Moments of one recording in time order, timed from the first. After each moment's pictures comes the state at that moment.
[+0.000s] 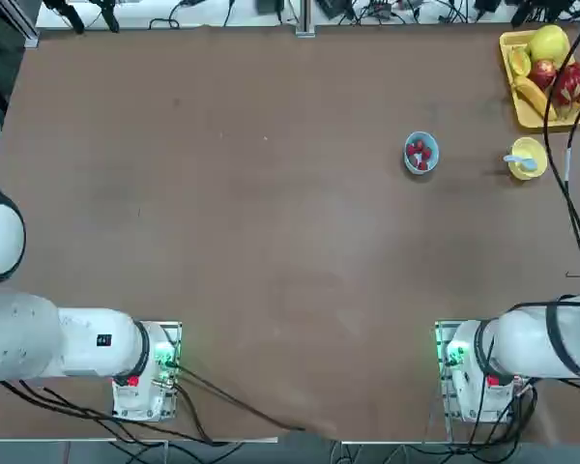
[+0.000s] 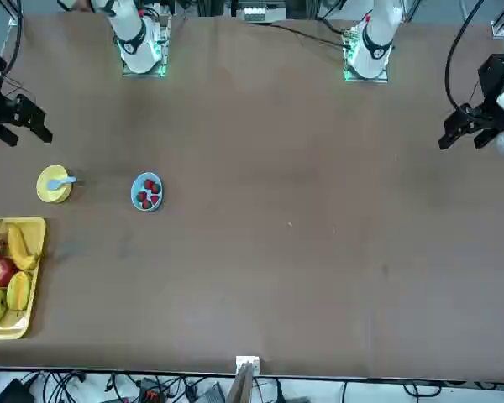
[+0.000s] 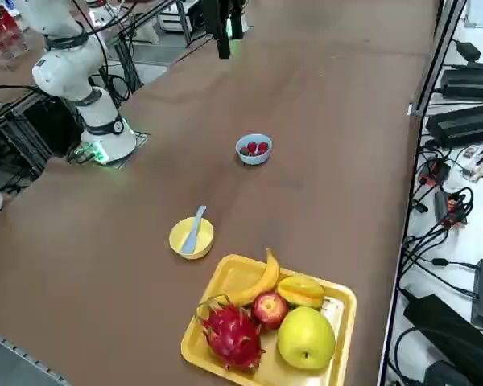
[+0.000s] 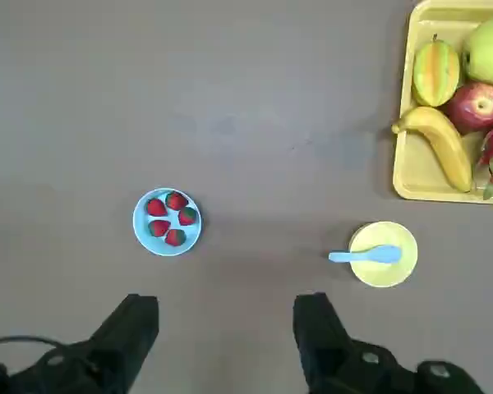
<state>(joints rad) 0.07 -0.03 -0.11 -1.63 0.00 1.63 -0.11</state>
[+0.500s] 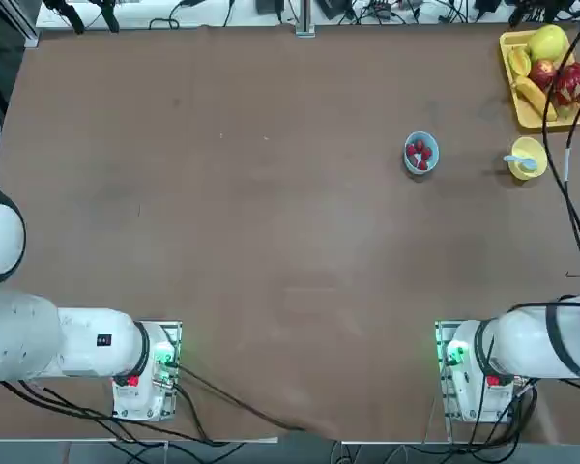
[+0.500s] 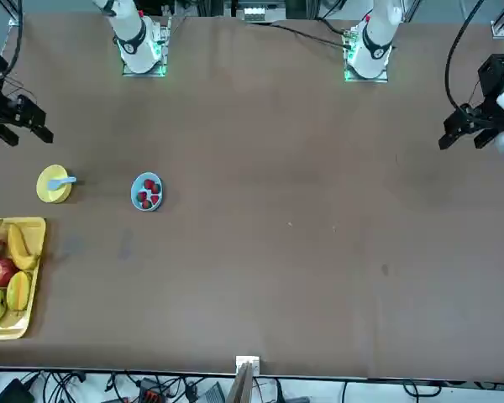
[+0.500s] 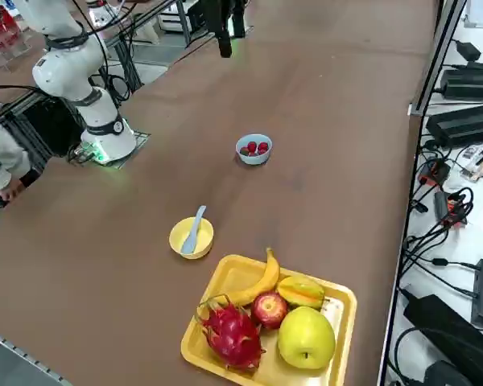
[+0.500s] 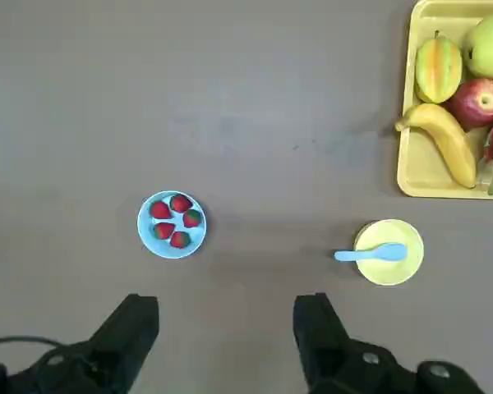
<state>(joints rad) 0.10 -0.02 -0.10 -1.63 -0.03 1.63 -0.06</state>
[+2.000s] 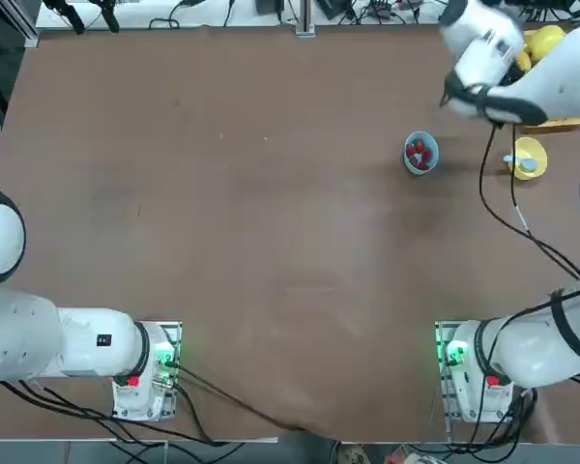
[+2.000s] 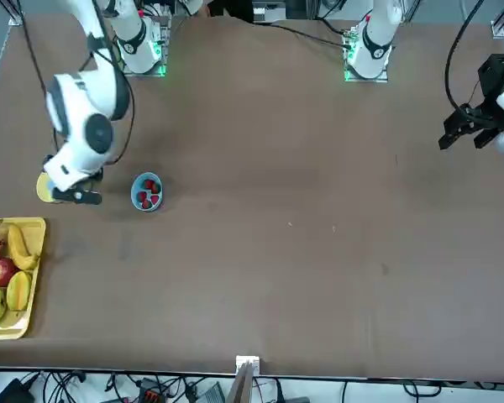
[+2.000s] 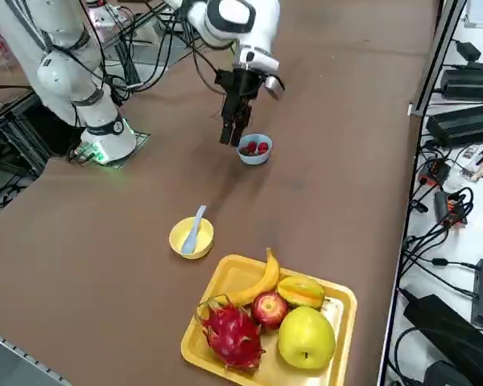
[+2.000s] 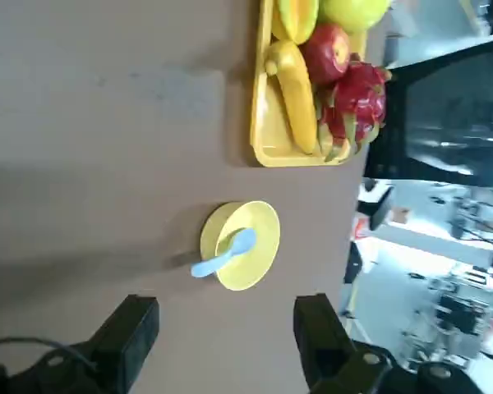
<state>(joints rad) 0.30 0.22 -0.09 -2.09 -0.87 1.90 0.62</state>
